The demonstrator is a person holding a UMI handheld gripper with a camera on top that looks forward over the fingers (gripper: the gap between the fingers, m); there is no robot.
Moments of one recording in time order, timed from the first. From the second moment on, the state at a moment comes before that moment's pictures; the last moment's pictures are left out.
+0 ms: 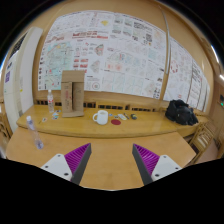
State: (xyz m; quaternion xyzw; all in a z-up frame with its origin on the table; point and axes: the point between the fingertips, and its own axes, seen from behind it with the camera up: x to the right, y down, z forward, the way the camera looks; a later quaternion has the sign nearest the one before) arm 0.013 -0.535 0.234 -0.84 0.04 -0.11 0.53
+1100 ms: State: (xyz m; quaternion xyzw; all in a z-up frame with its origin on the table) arm -0.415 -0.315 0.062 -0.83 -0.03 -0.01 0.56
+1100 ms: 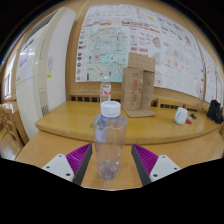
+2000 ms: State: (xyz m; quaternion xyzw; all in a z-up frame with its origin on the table) arm -0.356 -0.219 0.285 -0.70 0.01 0.32 0.63
